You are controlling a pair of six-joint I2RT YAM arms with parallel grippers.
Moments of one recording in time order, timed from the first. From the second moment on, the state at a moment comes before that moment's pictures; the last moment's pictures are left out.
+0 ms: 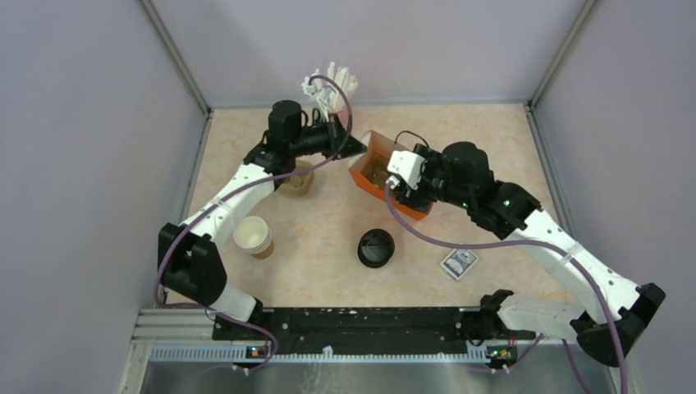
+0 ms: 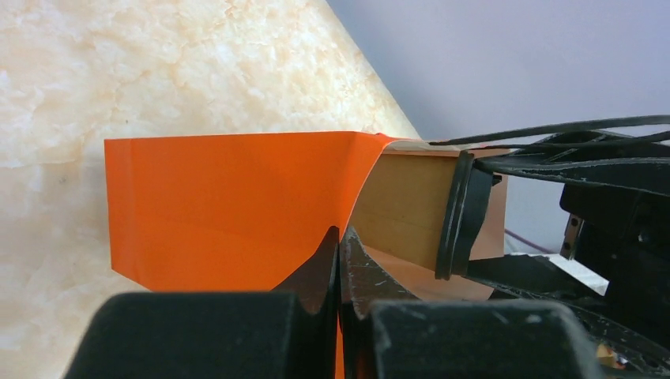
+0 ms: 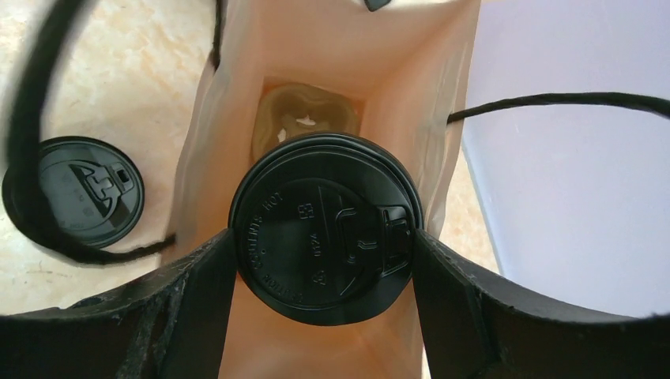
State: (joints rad) left arm -0.41 1.52 1.29 -0.03 0.70 -0.57; right arm 0.73 1.08 1.19 -0.57 -0.03 -0.70
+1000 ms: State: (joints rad) left arm -0.49 1.35 0.98 0.32 0.56 -0.41; right arm 0.73 1.14 1.15 -0.56 0.01 -0.80
